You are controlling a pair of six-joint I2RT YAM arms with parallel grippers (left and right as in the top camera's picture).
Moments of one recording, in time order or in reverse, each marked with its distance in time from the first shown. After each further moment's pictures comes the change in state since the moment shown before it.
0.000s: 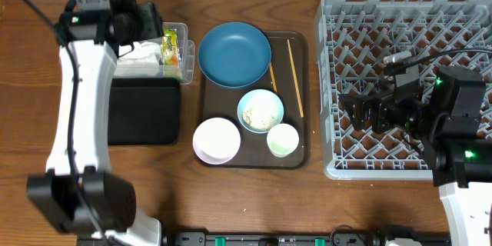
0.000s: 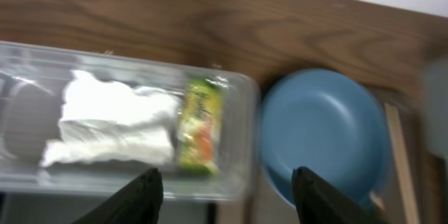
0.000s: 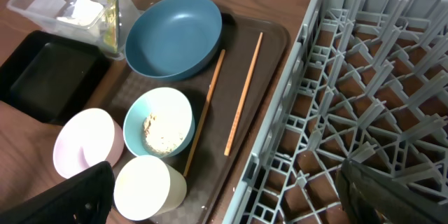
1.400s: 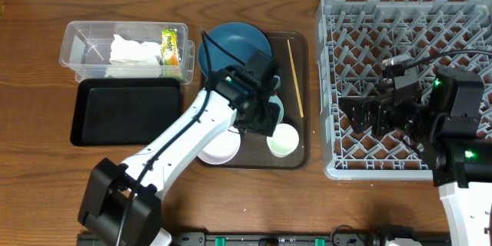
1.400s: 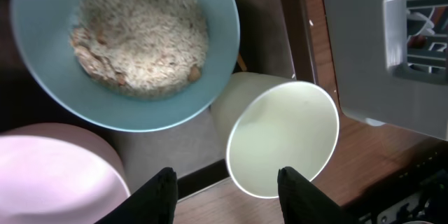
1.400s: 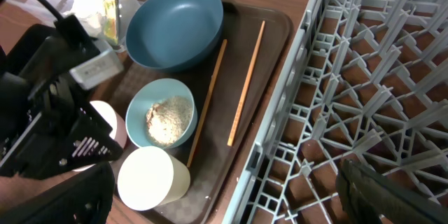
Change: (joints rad) left arm -0.697 -0.023 -0.399 -0.043 0.063 -0.242; right arm 0.000 0.000 0.000 -0.036 0.000 0.000
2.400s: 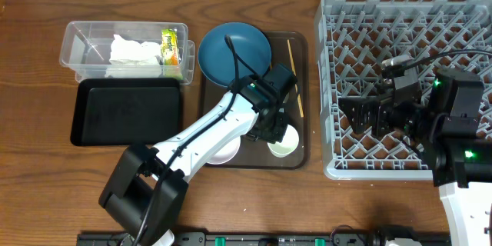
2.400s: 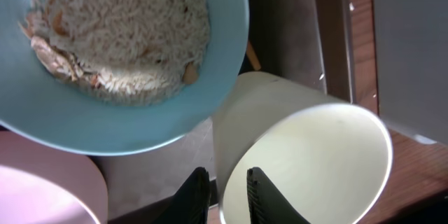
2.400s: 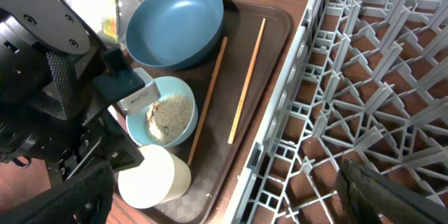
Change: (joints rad) left arm -0.076 0.111 -0.002 0.032 -0.076 -0.050; right arm 0.000 0.000 0.000 -0.008 0.000 0.000
